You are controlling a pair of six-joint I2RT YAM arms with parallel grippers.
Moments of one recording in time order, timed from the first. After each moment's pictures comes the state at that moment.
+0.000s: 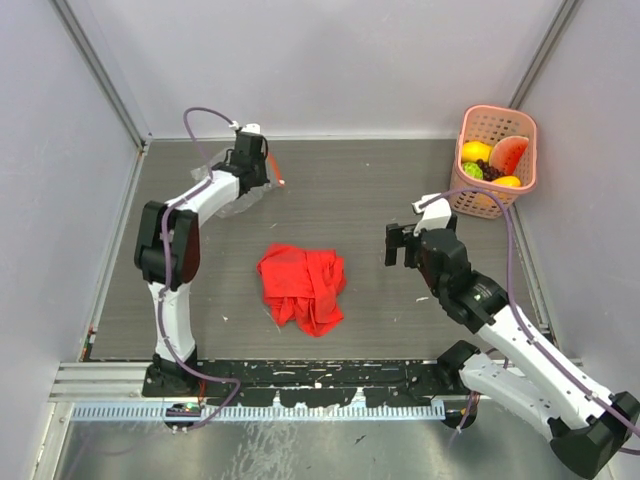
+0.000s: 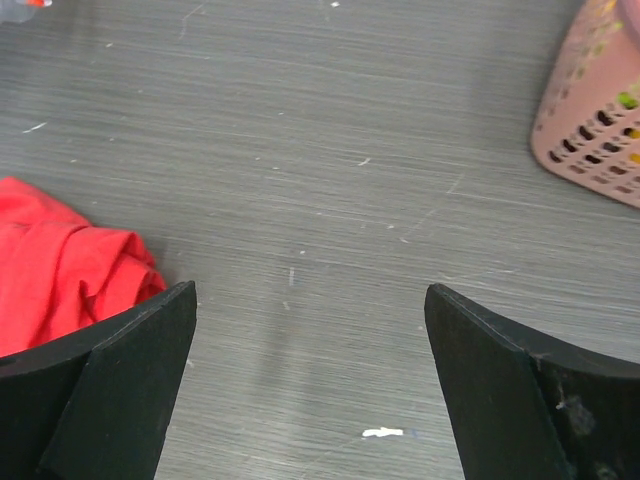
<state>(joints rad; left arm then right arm) -0.31 2.10 1.63 -0.22 -0.28 -0.30 0.62 0.74 0.72 -0.38 0.44 0.16</state>
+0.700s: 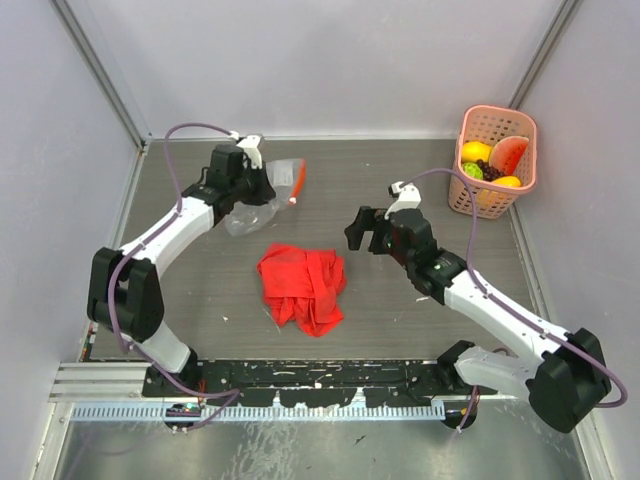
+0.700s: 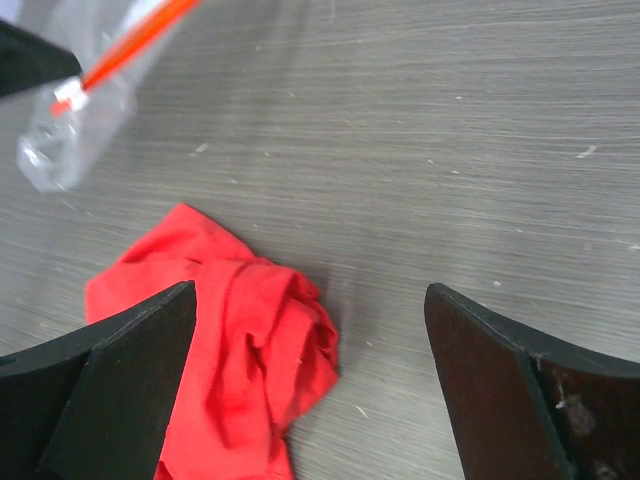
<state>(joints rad) -0.34 1.63 1.28 -0.23 0.16 -0.24 0.61 1.06 0.74 -0.10 0.19 0.47</state>
